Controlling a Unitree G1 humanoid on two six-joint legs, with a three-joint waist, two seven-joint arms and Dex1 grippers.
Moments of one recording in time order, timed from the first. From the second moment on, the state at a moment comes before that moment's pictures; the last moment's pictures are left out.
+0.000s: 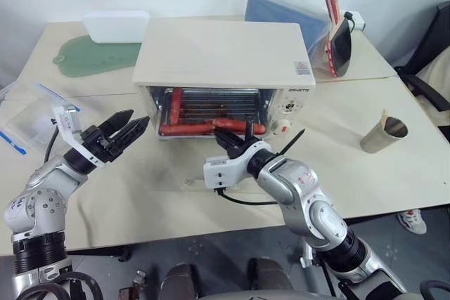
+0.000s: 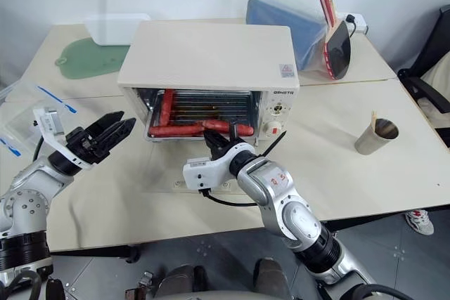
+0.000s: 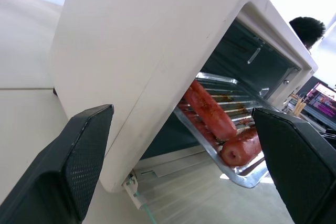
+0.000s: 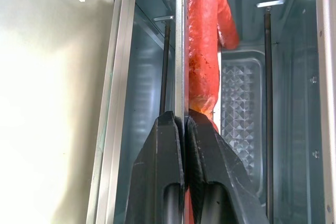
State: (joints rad) left arm -0.30 0.58 0.46 -0.01 -0.86 0.63 -0.74; right arm -0.48 -0.31 0.55 -0.45 -1.07 0.23 0.69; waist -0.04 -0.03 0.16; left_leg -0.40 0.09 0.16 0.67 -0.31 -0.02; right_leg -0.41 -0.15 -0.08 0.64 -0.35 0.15
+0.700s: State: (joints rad) left arm -0.26 0.60 0.46 -0.02 -0.88 0.69 -0.79; right arm -0.33 -0.39 0.45 -0.57 -1.00 0.06 0.69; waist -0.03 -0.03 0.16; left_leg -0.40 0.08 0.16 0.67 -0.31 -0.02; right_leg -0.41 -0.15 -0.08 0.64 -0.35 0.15
